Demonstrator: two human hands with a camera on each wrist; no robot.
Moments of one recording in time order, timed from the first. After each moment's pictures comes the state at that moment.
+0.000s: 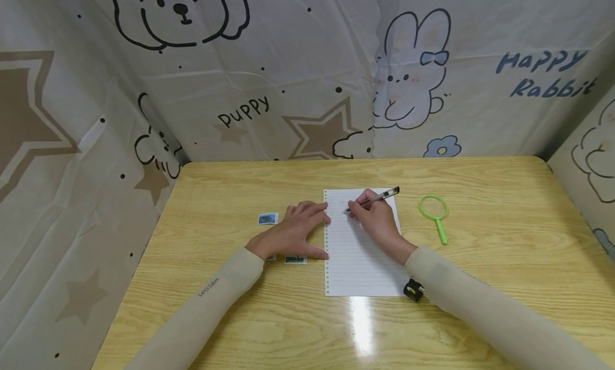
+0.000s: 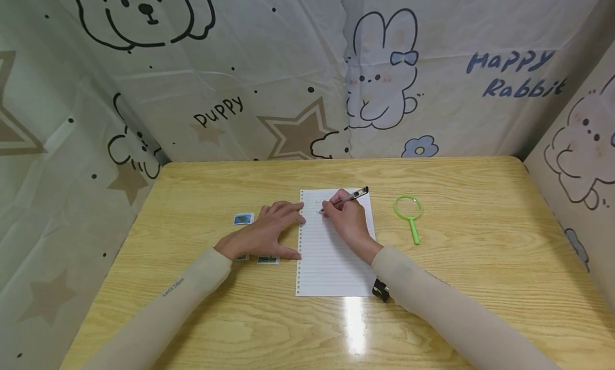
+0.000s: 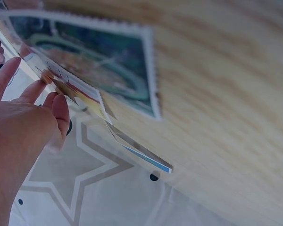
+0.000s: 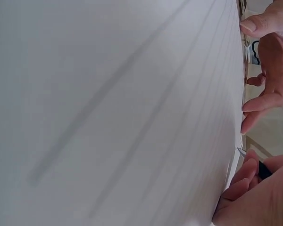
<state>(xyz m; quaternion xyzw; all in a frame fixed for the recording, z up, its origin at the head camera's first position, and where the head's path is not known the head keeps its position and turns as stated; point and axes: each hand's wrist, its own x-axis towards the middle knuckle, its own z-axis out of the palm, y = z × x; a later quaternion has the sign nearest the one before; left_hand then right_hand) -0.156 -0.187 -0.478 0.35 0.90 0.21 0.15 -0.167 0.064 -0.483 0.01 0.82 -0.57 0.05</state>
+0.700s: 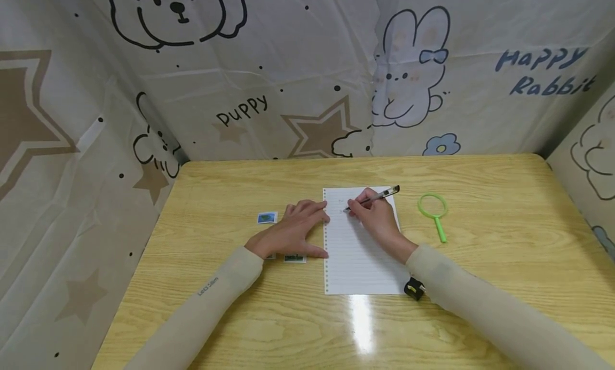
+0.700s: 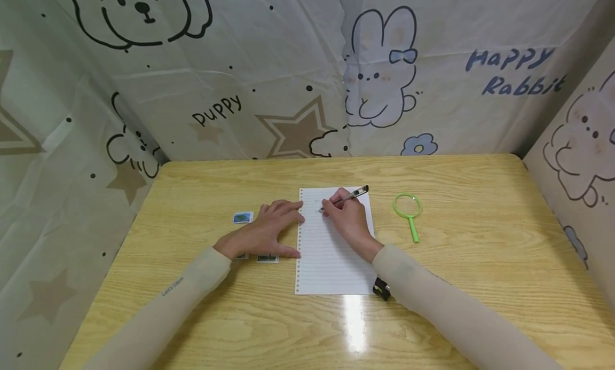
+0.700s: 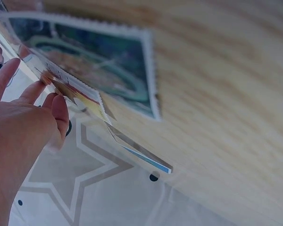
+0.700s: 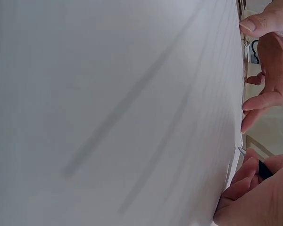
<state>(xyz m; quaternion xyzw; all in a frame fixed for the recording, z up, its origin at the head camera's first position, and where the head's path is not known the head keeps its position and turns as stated) -0.156 -0.185 -0.477 0.34 0.90 0.20 0.15 -0.166 0.068 -0.482 0.01 0.82 -0.58 0.05</state>
